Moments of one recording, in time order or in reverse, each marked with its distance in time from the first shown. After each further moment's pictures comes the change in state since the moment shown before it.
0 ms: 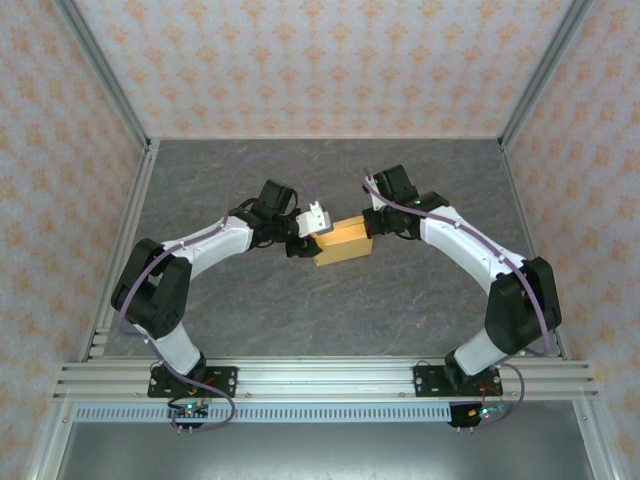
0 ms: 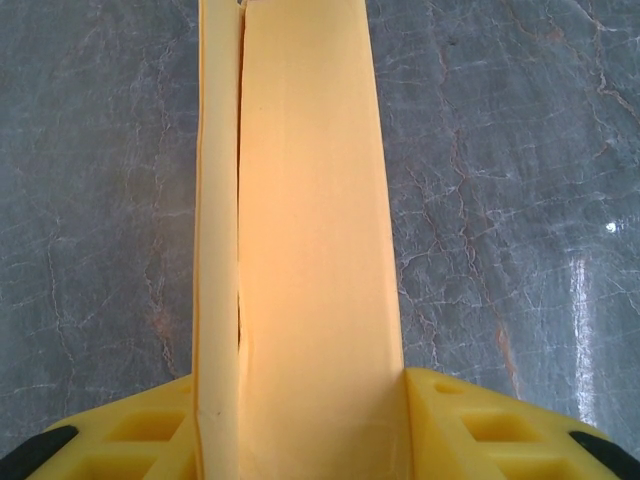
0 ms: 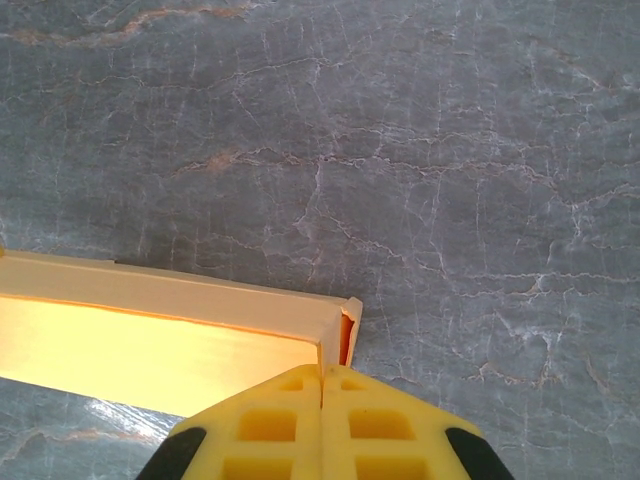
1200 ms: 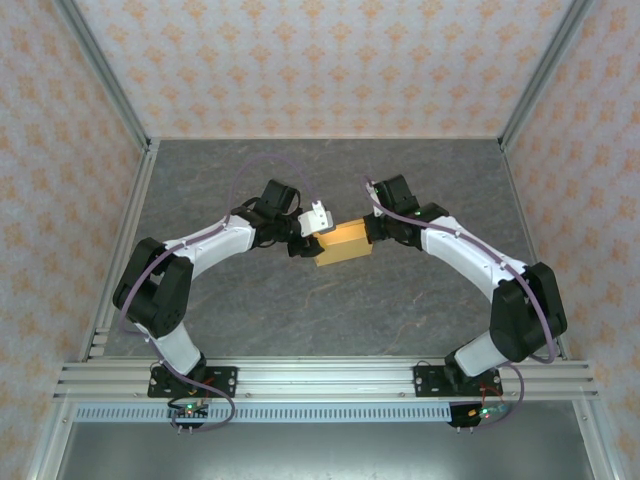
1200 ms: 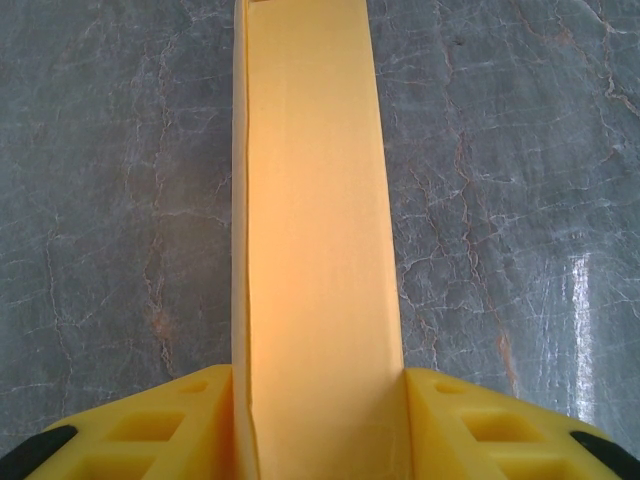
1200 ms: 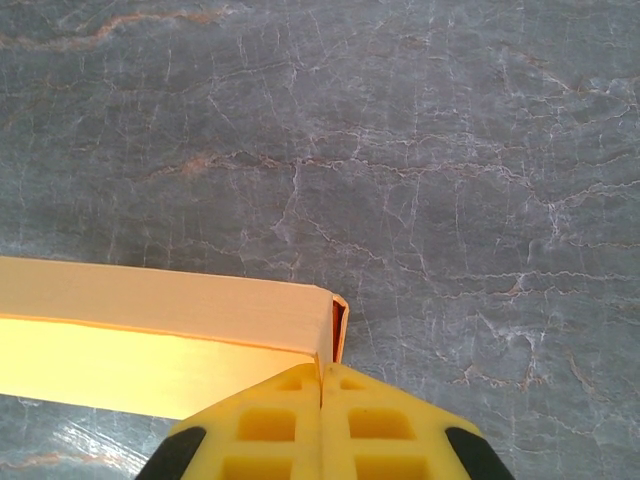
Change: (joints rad) left arm -0.011 0.010 0.017 -0.014 -0.022 -0.021; right arm 0.013 -0.045 -0.103 0.101 0.063 -0.008
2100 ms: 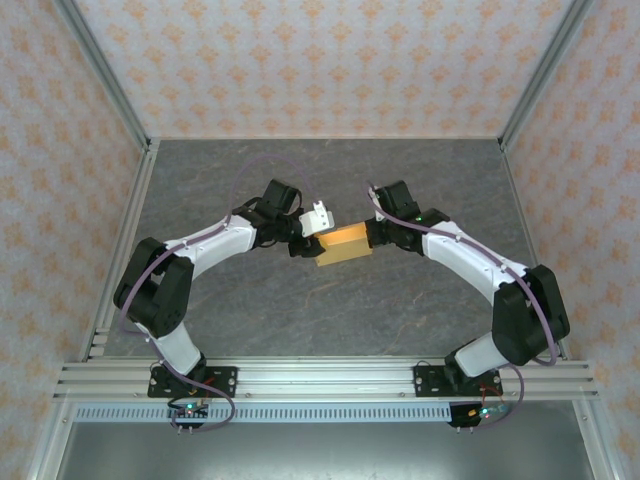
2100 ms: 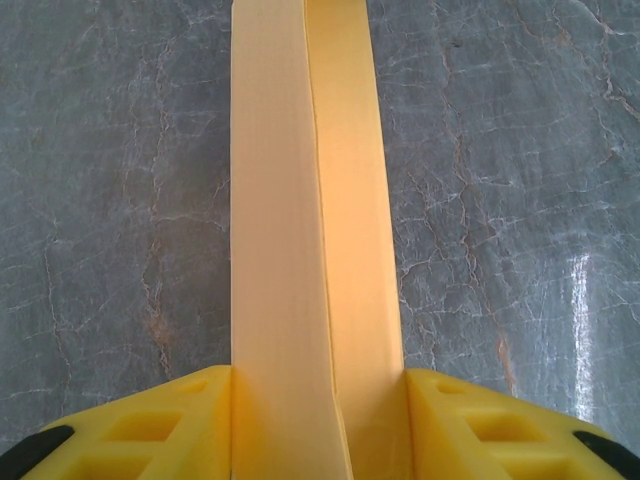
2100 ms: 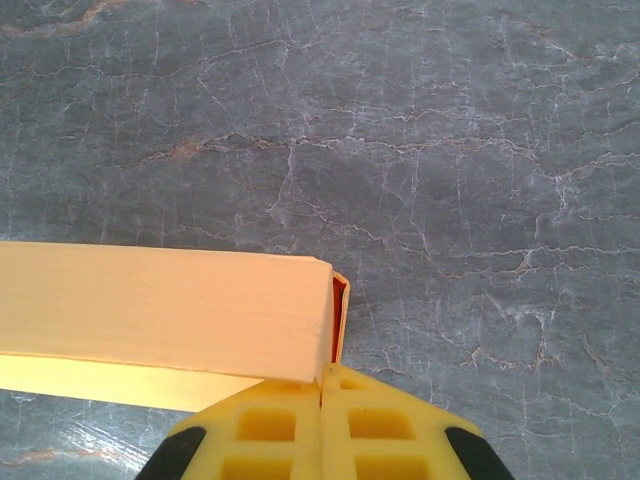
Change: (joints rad) left arm -0.005 0.002 0.008 -0.004 -0.005 0.000; right arm 0.000 -0.022 -0.060 0.037 0.001 0.044
